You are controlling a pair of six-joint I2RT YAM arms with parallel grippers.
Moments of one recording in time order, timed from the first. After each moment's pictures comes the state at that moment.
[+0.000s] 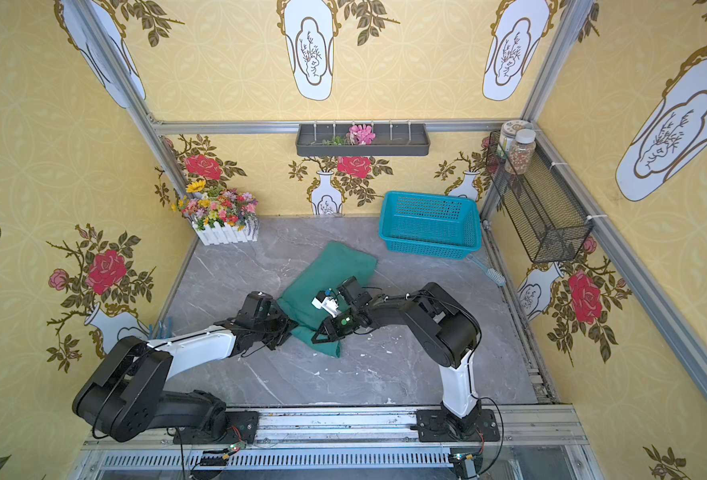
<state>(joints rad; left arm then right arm) -0.42 1.39 0.46 -0.02 0.25 -1.39 0.72 1.94 0.97 0.02 -0.90 0.36</state>
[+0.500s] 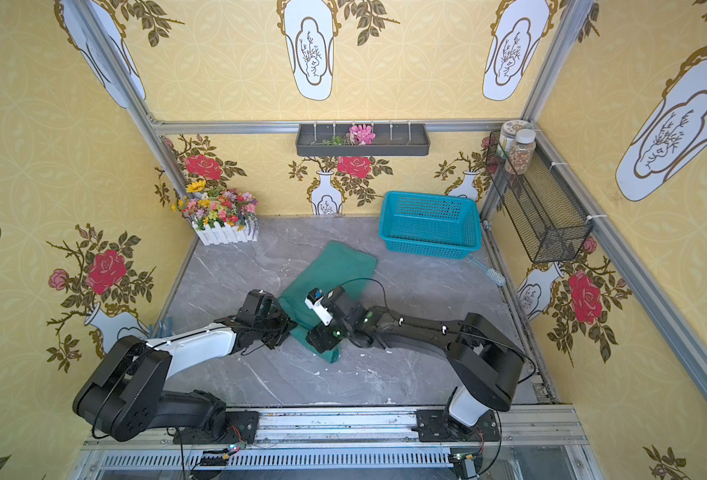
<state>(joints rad) -0.42 1.39 0.49 -0.07 0.24 -1.38 1.06 1.57 0.92 -0.16 -0.04 0.15</state>
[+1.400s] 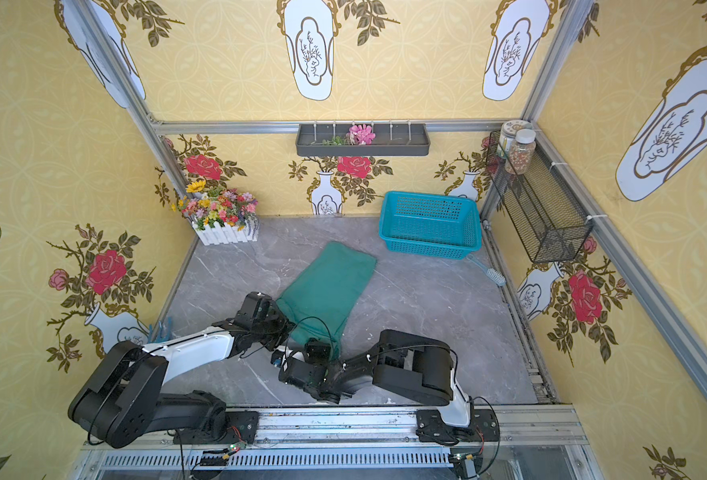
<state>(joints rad) -0.42 1.34 0.46 -0.07 0.24 -1.41 1.31 1.97 0.98 0.08 0.72 -0.38</state>
